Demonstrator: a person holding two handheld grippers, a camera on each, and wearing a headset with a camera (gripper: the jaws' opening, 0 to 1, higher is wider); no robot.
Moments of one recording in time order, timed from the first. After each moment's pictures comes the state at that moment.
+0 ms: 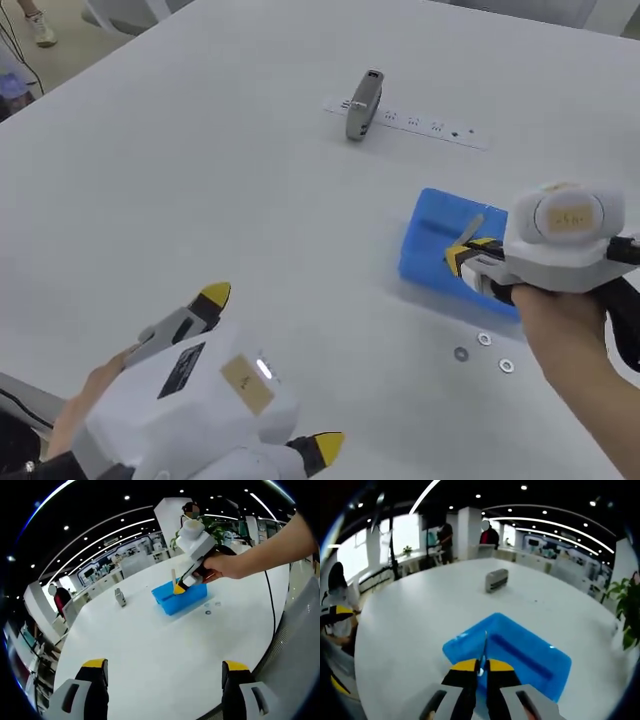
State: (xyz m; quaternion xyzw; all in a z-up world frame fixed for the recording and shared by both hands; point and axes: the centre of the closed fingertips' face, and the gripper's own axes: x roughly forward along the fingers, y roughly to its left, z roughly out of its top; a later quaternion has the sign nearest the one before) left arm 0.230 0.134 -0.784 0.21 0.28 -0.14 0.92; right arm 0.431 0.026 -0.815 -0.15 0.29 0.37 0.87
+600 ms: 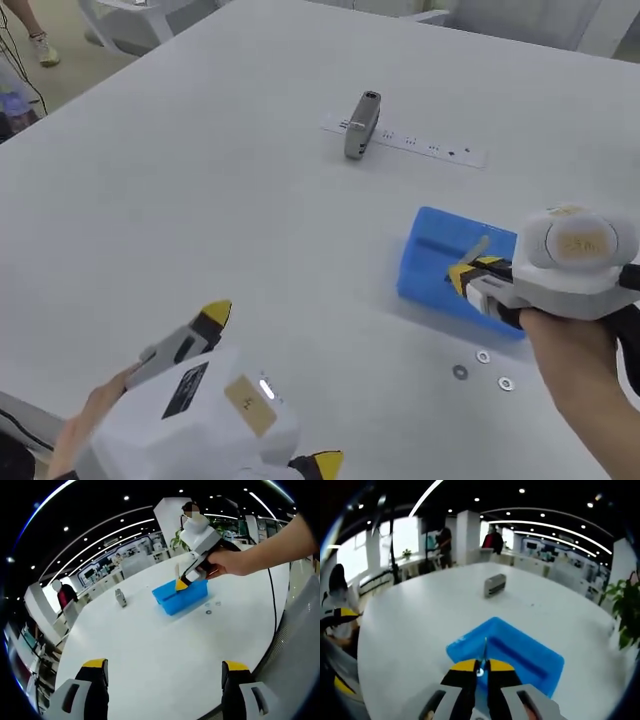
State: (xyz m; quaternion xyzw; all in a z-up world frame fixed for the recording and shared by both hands) left arm 0.230 0.135 -0.783 0.22 0.28 -0.14 0.92; right arm 0.421 0.018 -0.794 -0.14 0.27 0.37 0.88
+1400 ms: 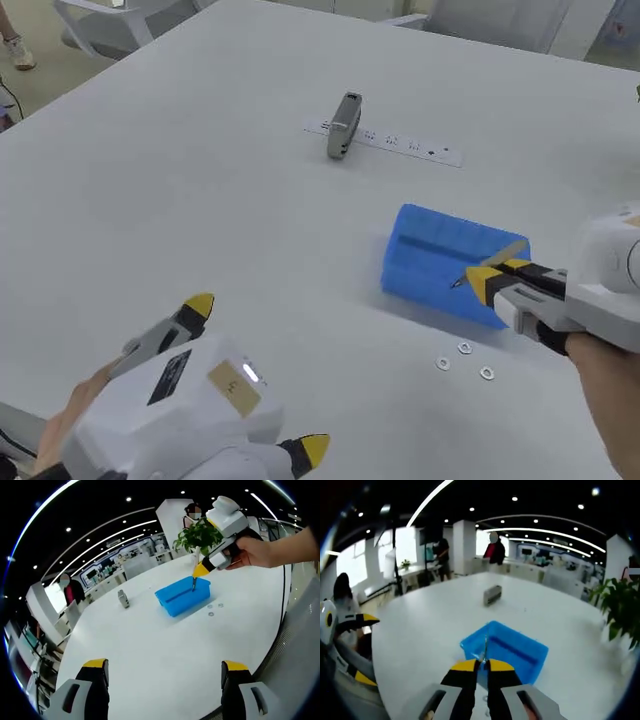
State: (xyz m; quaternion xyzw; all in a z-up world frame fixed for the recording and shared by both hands) left arm 0.231 0.138 -0.780 0.22 0.27 -0.13 0.93; right arm 0.374 -0.015 -0.763 -0.11 0.26 0.36 0.89
